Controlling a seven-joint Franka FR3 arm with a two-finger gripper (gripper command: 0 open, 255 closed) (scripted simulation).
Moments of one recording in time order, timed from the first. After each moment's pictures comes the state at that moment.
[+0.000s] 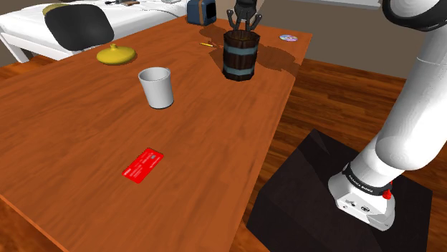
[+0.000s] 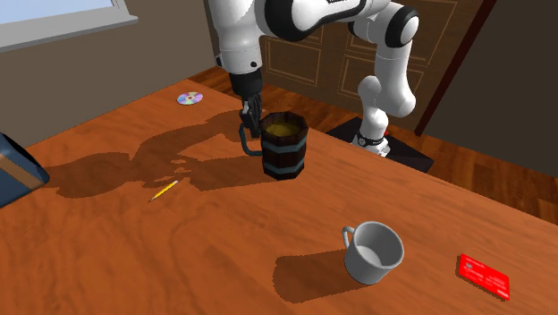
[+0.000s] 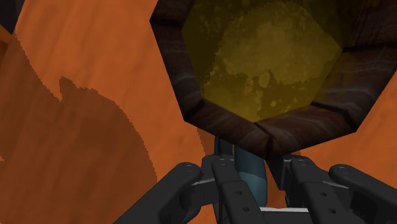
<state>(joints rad) -0.11 0.25 0.03 -1.36 0.15 1.57 0.66</state>
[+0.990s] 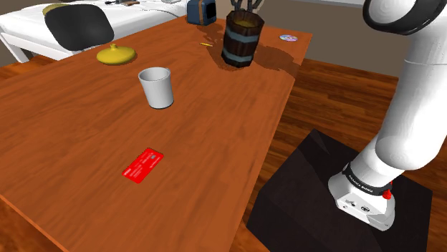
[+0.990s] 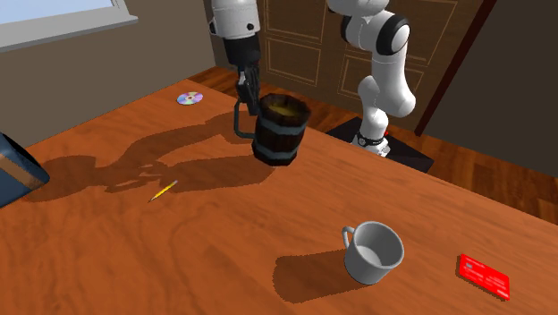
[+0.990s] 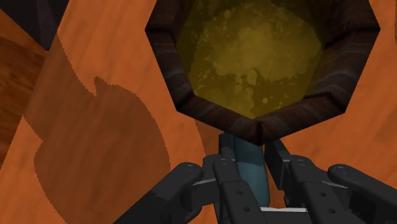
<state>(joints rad) -0.12 0.35 0.03 -1.02 0.15 1.33 0.69</state>
